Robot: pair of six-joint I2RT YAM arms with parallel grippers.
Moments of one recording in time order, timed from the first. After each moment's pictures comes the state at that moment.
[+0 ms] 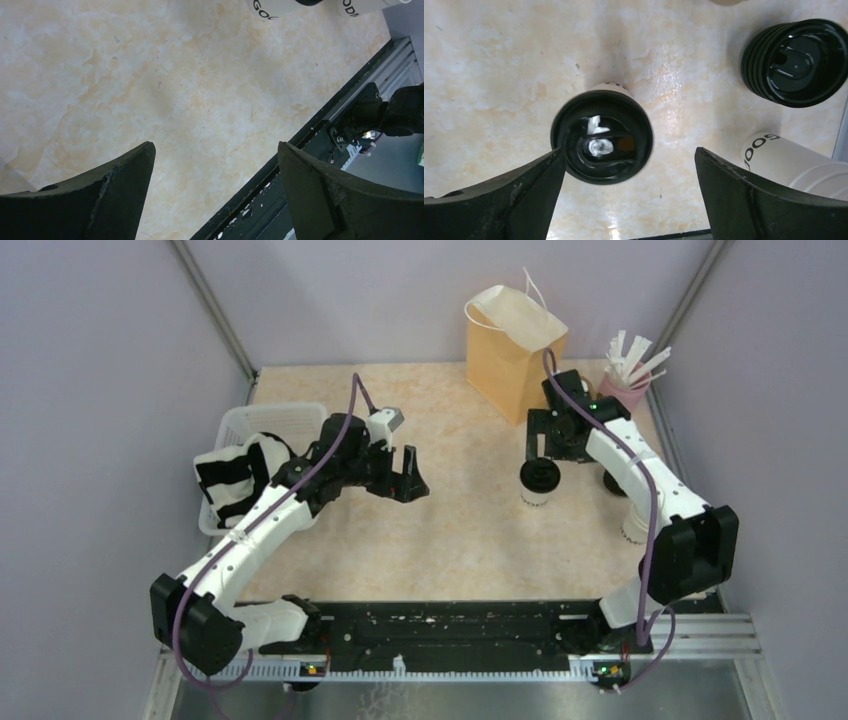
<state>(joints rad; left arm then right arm) -0.51 1.20 1.09 -0.55 0.37 -0.28 0.34 1.53 1.37 -0.94 0.28 0.34</state>
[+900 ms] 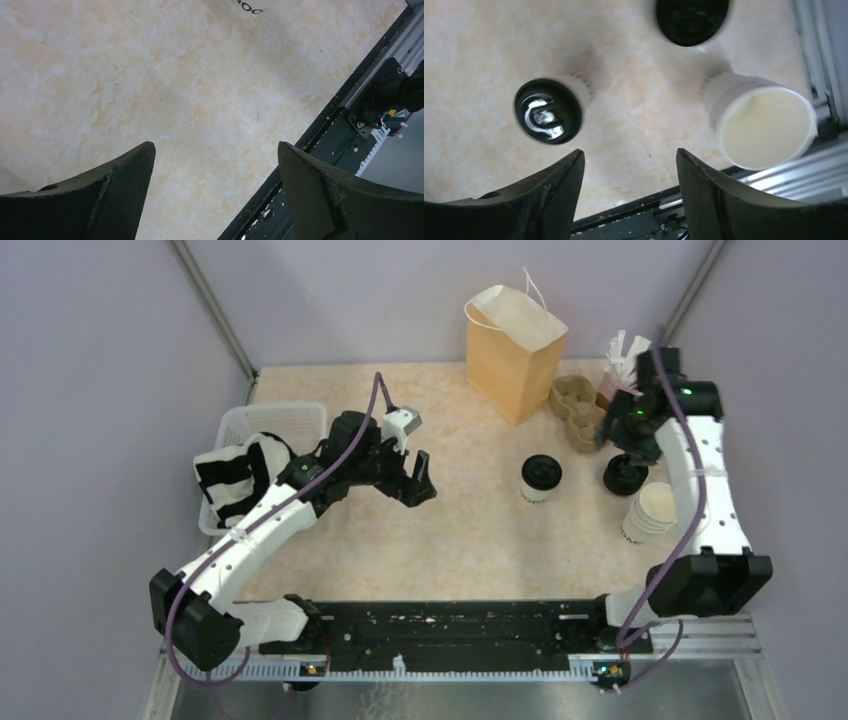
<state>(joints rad) -0.59 1.21 1.14 -0.56 0.34 -0.14 0.09 1.47 1.67 -1.30 0.17 0.43</state>
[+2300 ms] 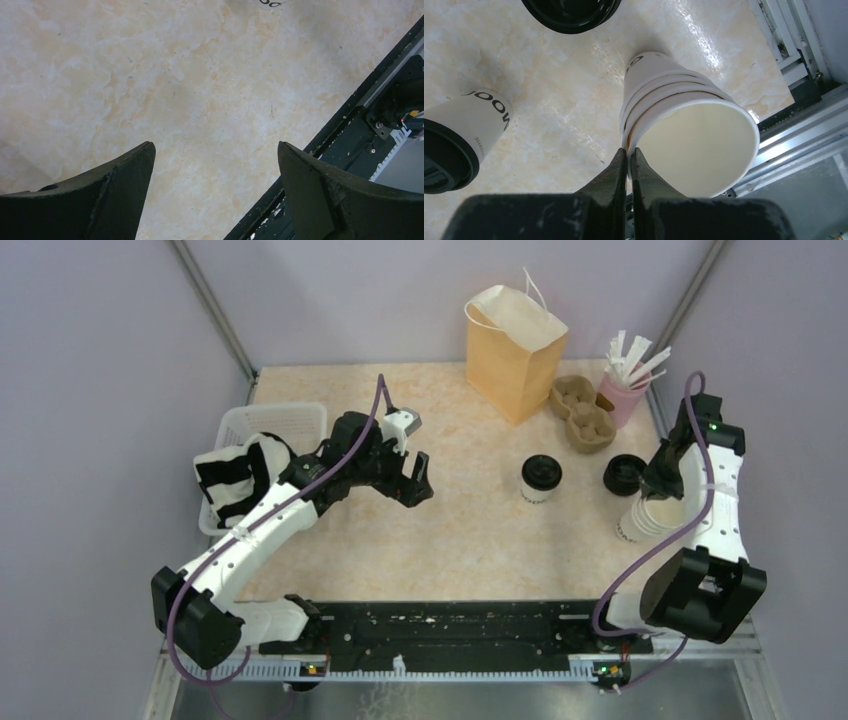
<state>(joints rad) -0.60 1.22 1.14 -0.58 0.29 -0.11 -0.34 1.35 1.29 -1.16 0.09 0.31</state>
